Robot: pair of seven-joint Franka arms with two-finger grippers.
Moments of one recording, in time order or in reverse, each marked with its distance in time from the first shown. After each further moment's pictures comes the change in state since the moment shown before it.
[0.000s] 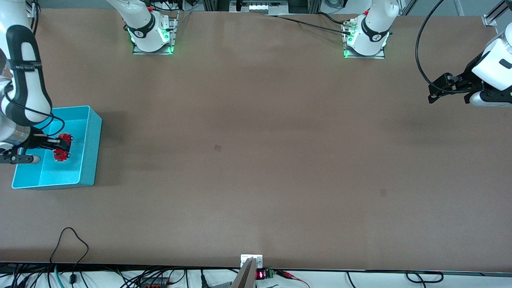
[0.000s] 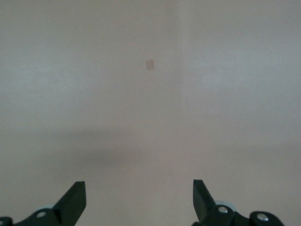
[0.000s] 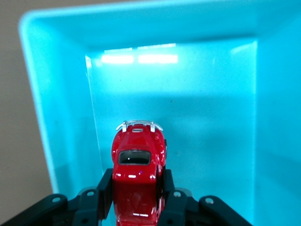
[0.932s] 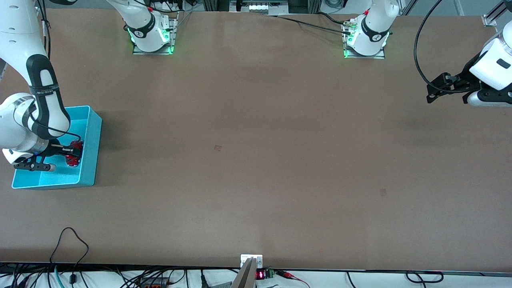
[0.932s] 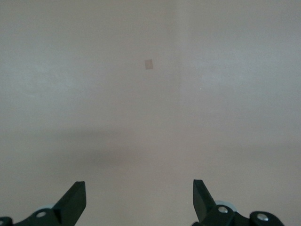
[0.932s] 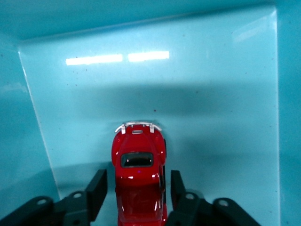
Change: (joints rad) left arm 0.000 0.000 -0.001 0.000 0.000 -0.006 0.000; right arm -0.016 0.135 0.000 0.025 0.040 0.131 0.024
